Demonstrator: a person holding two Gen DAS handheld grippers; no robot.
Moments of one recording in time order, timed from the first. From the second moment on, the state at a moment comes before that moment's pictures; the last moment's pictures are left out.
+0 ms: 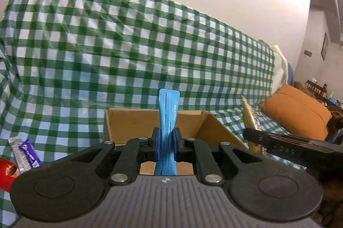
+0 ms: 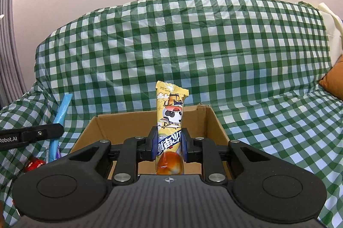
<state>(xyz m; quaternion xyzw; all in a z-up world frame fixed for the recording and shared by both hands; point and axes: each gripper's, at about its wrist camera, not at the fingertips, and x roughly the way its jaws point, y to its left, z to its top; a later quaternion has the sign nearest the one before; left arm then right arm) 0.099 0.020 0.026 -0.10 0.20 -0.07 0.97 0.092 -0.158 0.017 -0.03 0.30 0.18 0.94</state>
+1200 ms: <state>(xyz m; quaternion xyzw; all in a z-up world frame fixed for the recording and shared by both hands) 0.105 0.004 0.023 -0.08 0.20 -0.10 0.97 0.096 -0.157 0.015 -0.03 0.30 0.17 0.94</state>
